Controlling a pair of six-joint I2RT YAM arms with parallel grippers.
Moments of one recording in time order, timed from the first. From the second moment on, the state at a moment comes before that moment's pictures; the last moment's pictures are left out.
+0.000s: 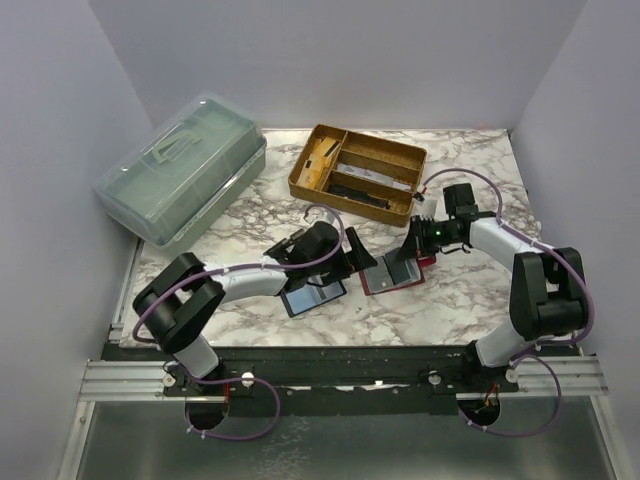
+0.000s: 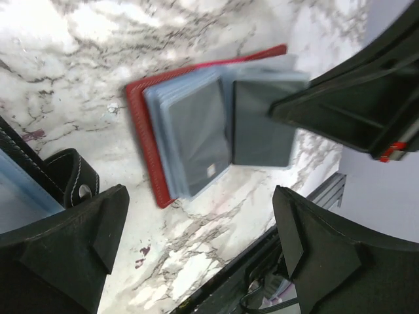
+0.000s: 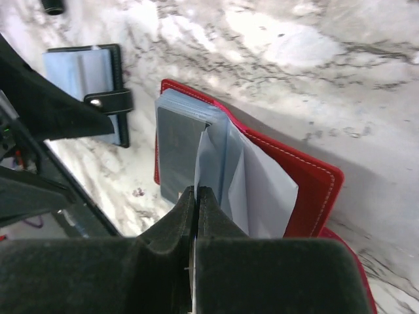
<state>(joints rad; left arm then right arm) -0.86 1.65 0.82 0.20 0.09 -1.11 0.13 1.58 0.91 -0.43 -0.69 0.00</state>
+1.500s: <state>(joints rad) -0.80 1.95 0.79 0.90 0.30 -1.34 0.01 1.88 1.00 -0.47 -1.00 0.03</state>
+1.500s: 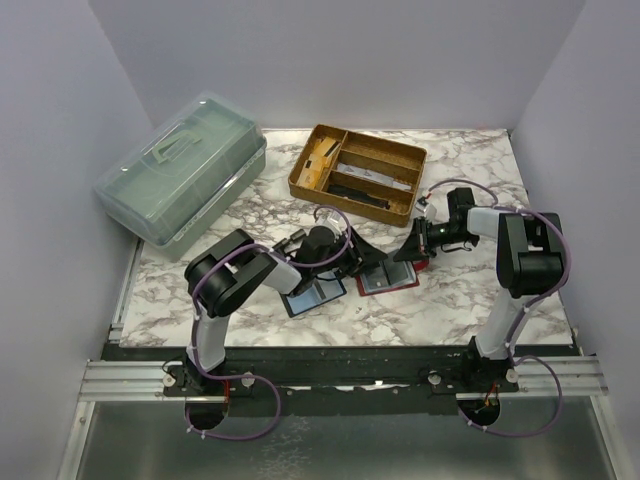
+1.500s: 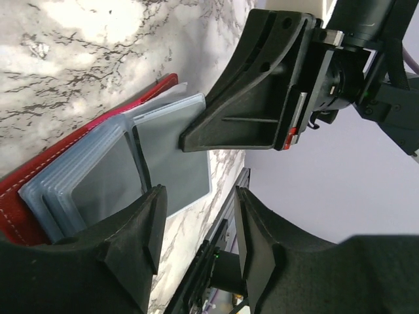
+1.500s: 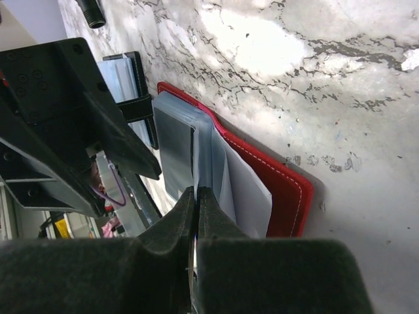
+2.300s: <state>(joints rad) -0.80 2.03 0.81 0.90 0.31 -1.42 -0.03 1.94 1.01 -0.49 -1.11 0.05</state>
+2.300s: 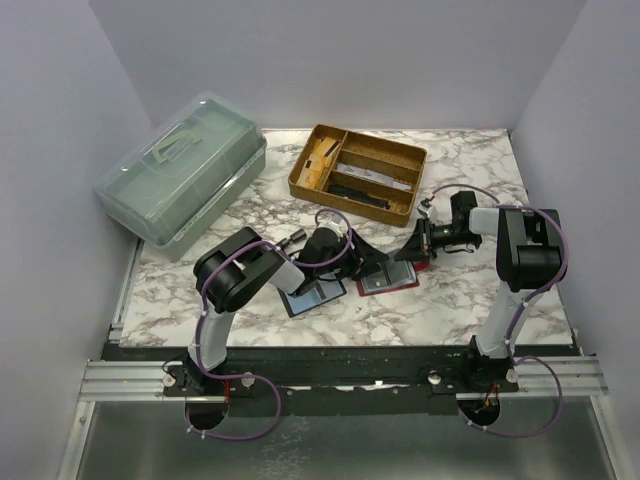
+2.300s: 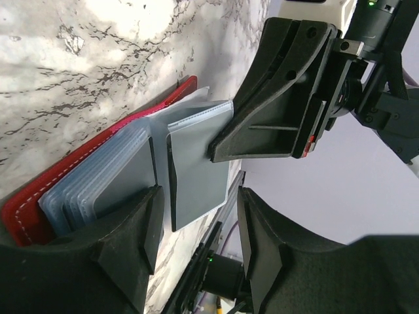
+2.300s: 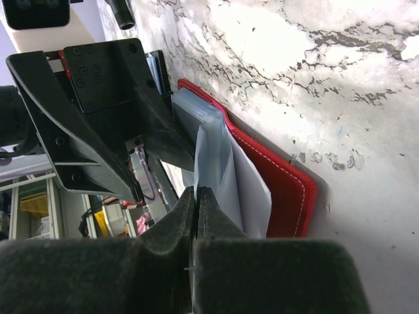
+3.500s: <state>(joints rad) -0.83 2.10 0.84 0.99 0.30 -1.55 -0.05 1.97 1.04 -0.53 -1.09 0.05</state>
